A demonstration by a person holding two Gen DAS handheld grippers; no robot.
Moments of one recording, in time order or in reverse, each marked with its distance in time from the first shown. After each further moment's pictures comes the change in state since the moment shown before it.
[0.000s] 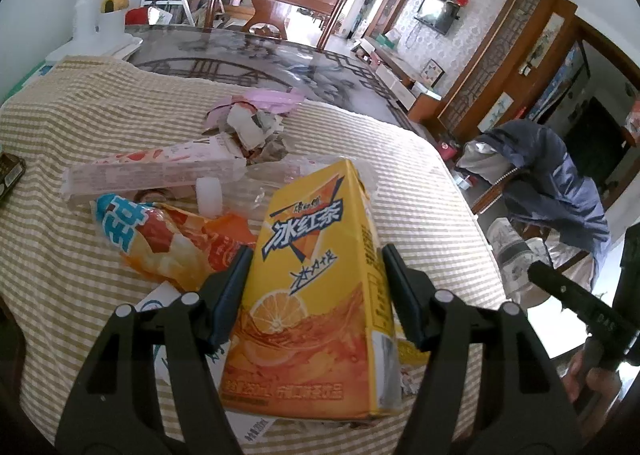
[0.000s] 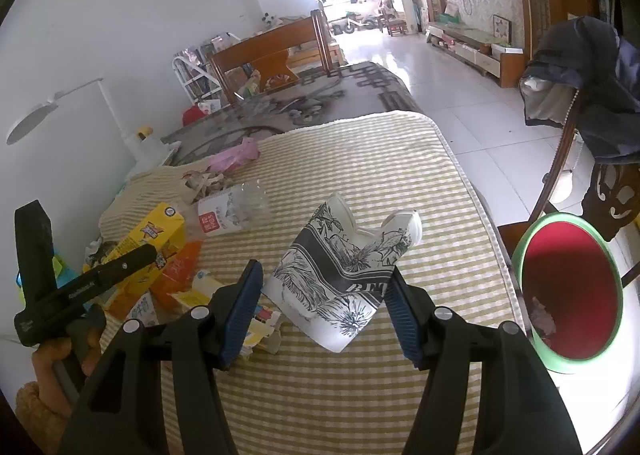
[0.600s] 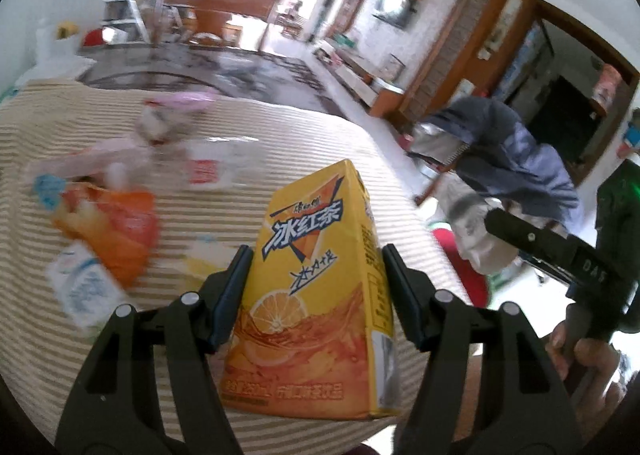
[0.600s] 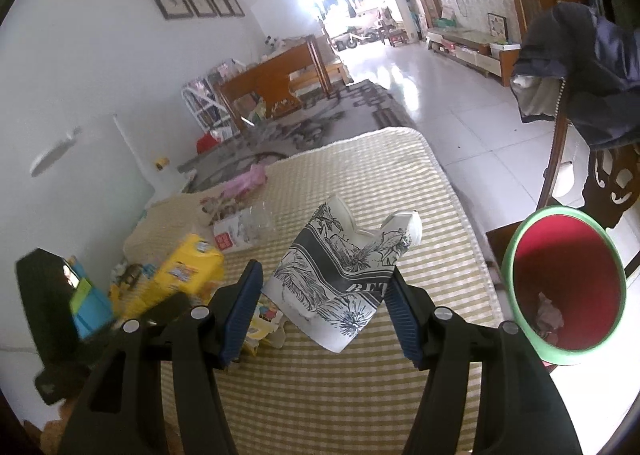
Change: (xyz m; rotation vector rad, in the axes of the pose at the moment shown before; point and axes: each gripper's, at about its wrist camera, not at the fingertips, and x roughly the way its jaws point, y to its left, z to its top) left arm -0.014 -0.094 -0.032 0.087 -0.012 -0.121; right arm -0.054 -0.046 -0.004 0.091 -0.085 0.081
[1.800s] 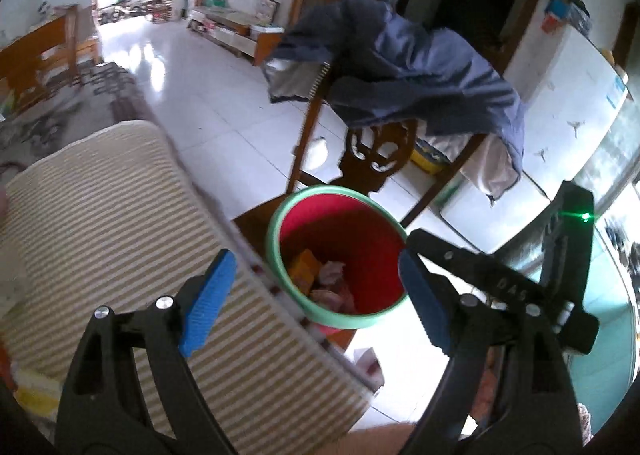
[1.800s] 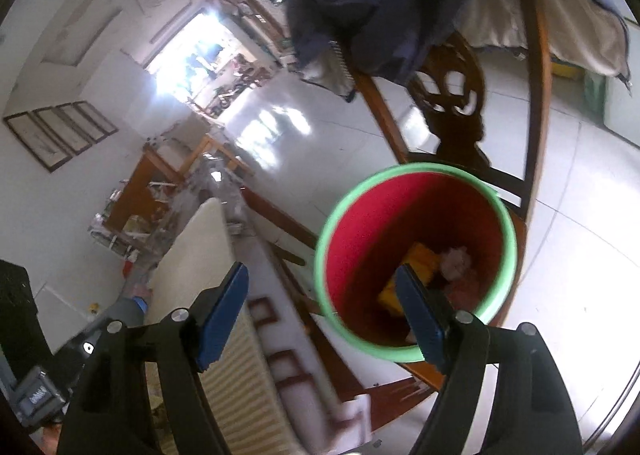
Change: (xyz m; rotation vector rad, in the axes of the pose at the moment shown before) left arm 0.118 -0.210 0.016 0.375 0.190 -0.194; right arm -0.064 -0.195 -0.022 0.484 -0.164 -0.185
